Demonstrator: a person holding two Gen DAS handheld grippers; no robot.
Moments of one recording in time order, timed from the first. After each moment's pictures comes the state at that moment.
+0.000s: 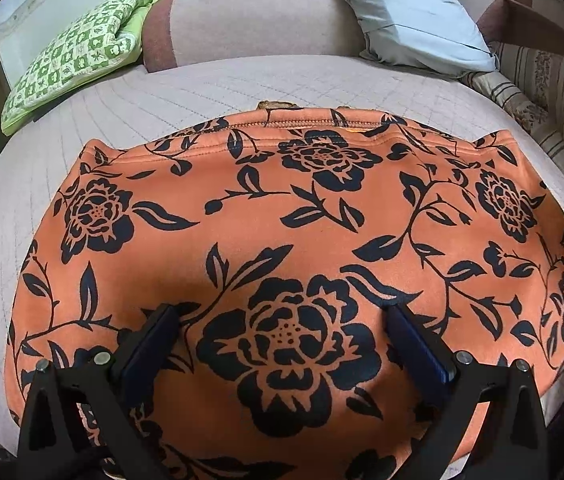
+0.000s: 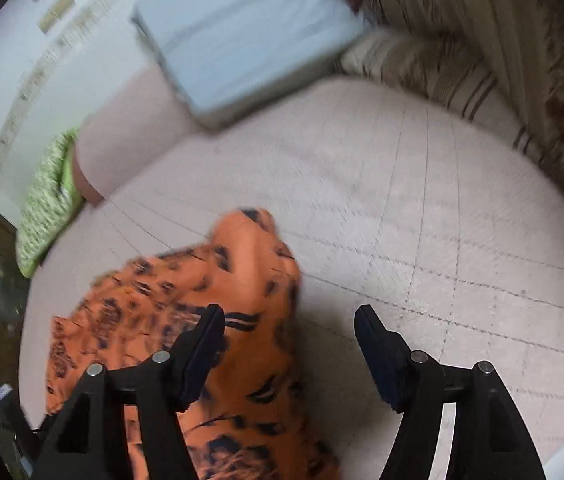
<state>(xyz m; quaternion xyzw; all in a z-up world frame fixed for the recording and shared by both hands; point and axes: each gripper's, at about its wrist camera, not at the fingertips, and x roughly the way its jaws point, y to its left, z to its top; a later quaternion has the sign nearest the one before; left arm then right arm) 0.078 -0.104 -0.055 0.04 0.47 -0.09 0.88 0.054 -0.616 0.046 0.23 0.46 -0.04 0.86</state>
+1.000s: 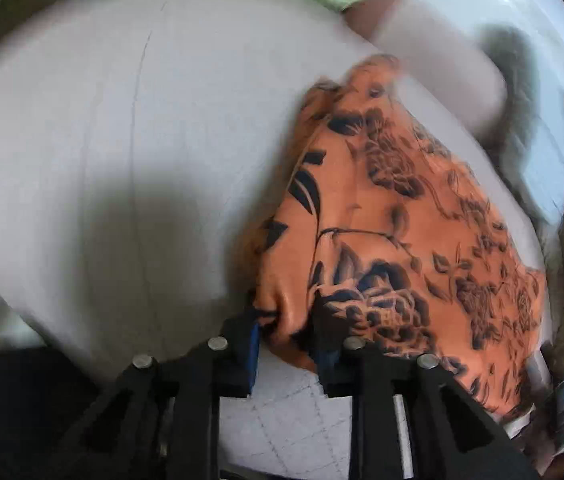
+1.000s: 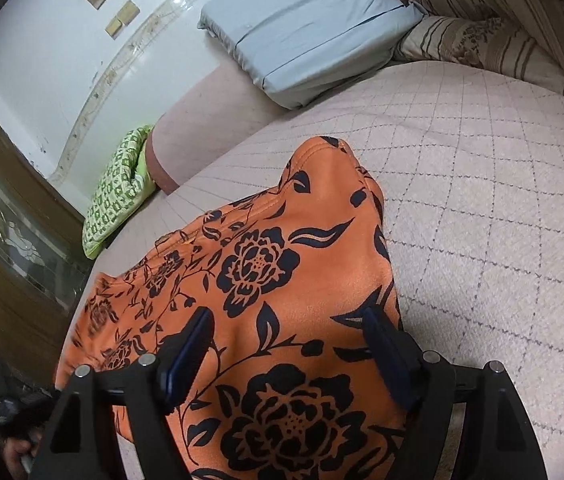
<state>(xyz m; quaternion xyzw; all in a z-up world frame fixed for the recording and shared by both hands) 0.013 0.097 -0.069 -0.30 0.50 0.04 0.81 0.016 -0.588 -0.022 0.29 0.42 0.06 0.86</state>
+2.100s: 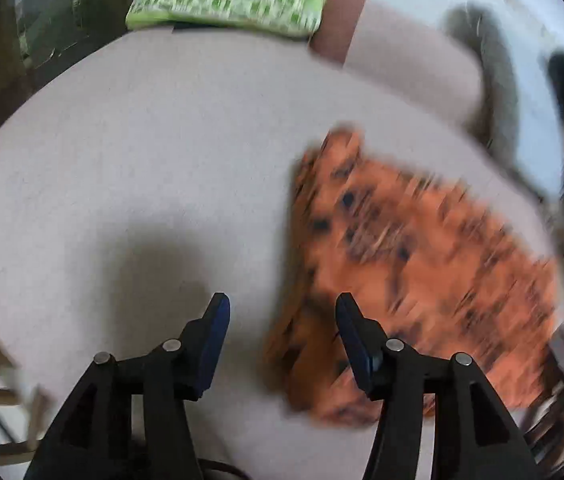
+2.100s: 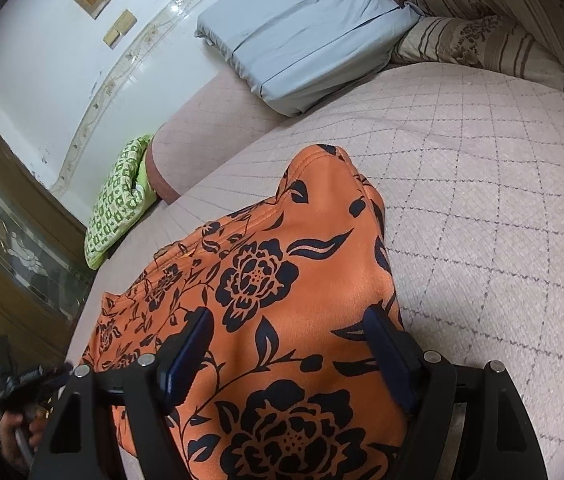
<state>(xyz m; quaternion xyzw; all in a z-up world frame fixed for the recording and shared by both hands) -0.006 0.117 -0.008 -0.12 0.51 0.04 0.85 0.025 -0.592 -0.026 0.29 0.41 0.06 0.86</state>
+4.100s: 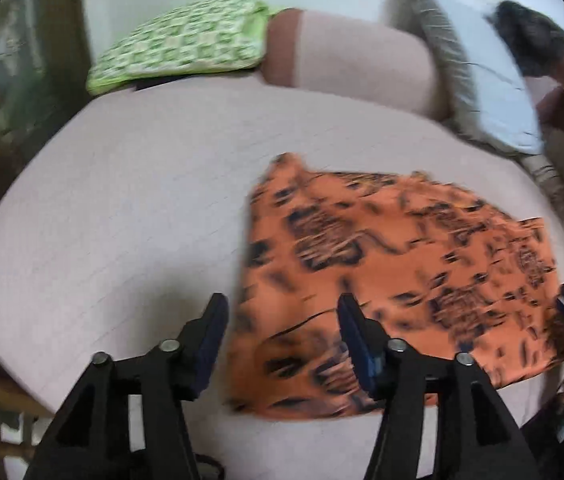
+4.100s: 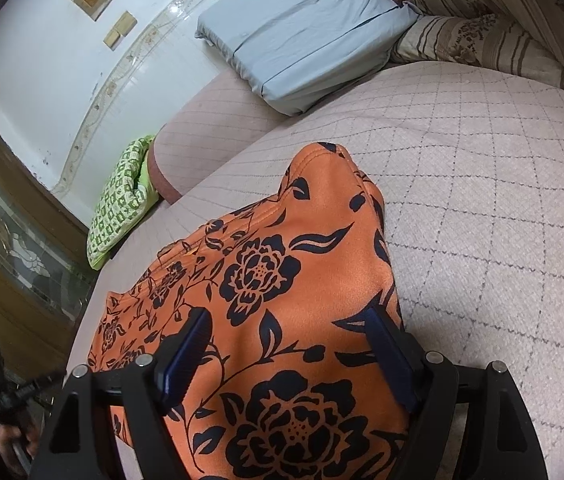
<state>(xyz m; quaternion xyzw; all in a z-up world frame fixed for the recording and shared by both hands) 0.012 0.054 0.033 -0.03 0.44 -0.02 0.90 0.018 -0.598 -0.023 0.30 0.40 0.07 0.86</state>
